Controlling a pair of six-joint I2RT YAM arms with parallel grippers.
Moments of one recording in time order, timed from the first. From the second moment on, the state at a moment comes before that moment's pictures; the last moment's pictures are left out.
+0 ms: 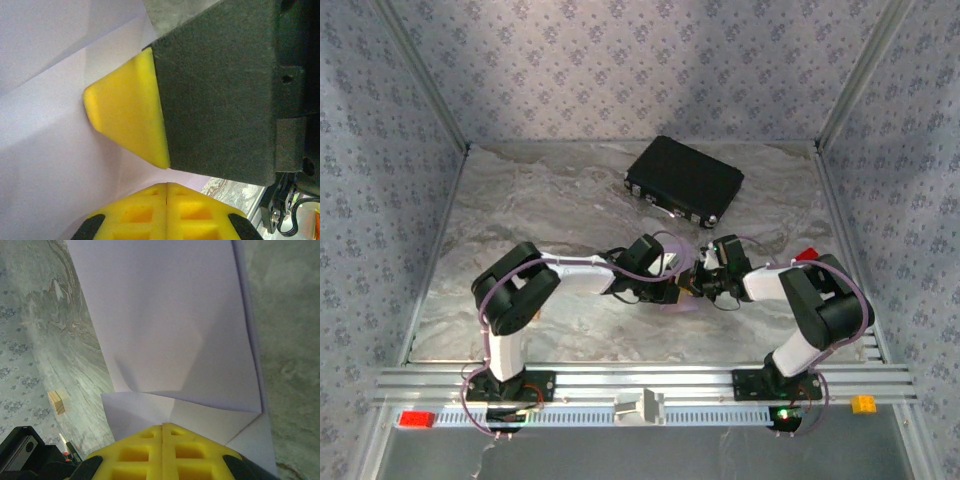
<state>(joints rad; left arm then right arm) -0.93 1.87 0.99 -0.03 0.50 -0.72 0.39 1.60 0.48 0.22 -0.63 0.89</state>
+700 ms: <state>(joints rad) -0.93 1.88 0.92 0.03 0.50 -0.73 0.39 1.60 0.48 0.22 -0.63 0.89</state>
